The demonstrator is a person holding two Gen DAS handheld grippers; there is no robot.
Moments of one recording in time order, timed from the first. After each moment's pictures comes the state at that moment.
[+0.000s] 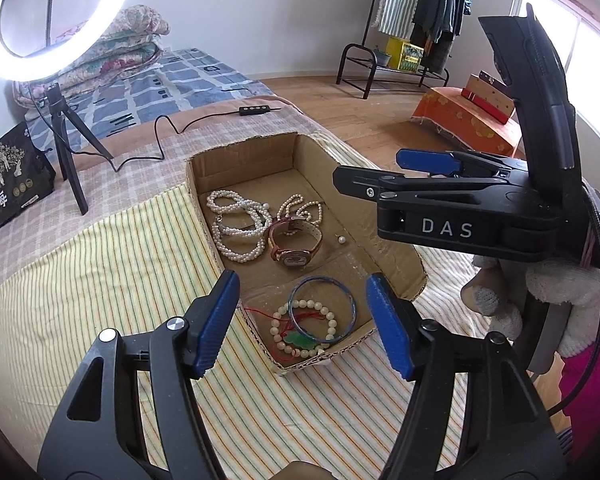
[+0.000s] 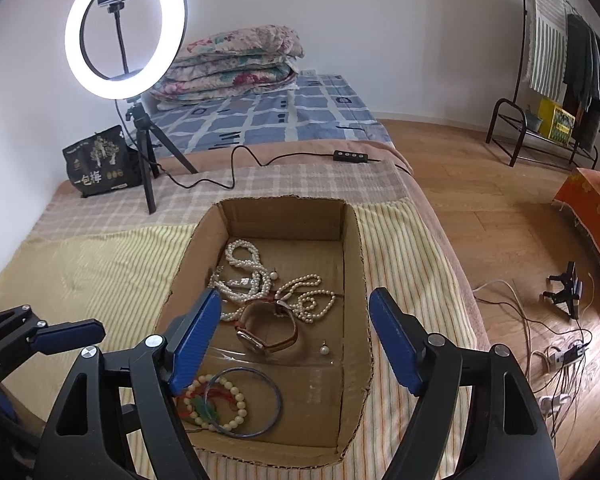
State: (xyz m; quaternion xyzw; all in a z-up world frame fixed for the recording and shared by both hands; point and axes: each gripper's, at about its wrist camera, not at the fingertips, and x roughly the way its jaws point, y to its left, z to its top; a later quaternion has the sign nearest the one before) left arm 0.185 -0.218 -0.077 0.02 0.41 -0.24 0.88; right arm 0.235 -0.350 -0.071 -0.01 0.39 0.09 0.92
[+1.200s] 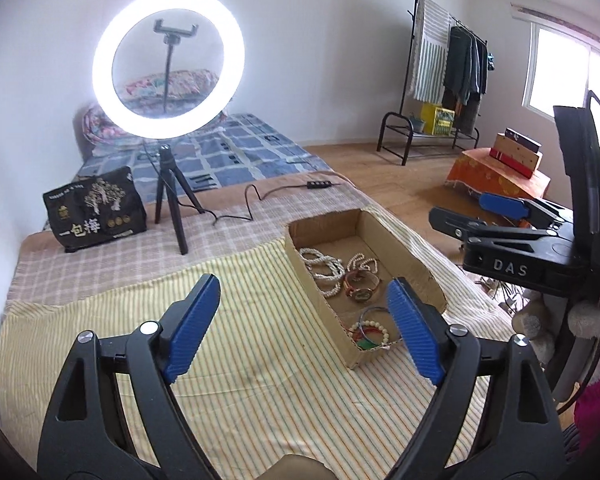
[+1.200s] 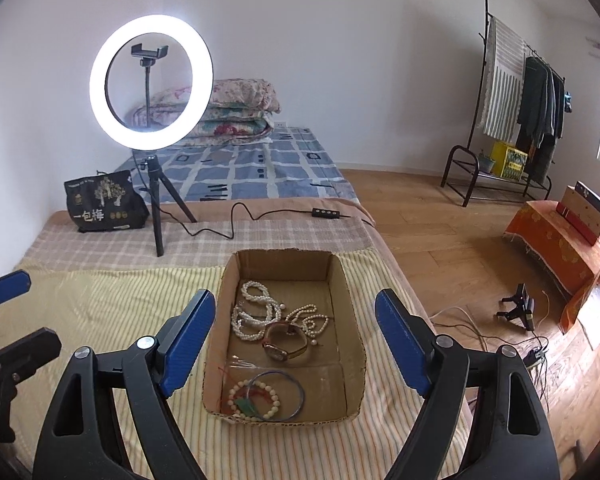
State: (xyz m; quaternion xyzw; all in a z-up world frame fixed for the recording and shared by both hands) left arm 0.120 -0.112 0.003 0.01 0.30 -0.16 0.94; right arm 0.155 -0.300 0.005 -0.04 0.30 0.01 0.95
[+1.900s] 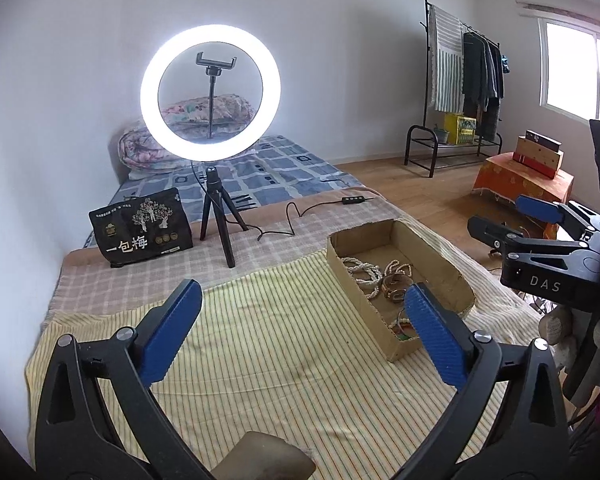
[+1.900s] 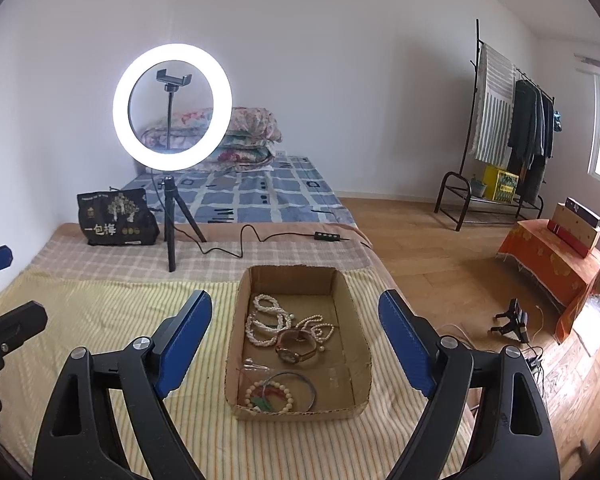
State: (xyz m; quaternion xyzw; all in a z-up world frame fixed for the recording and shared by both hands) left arm 0.090 -0.083 0.014 0.04 0.26 -0.11 0.96; right arm 0.119 -0.279 0.009 -0.04 0.25 0.00 0.97
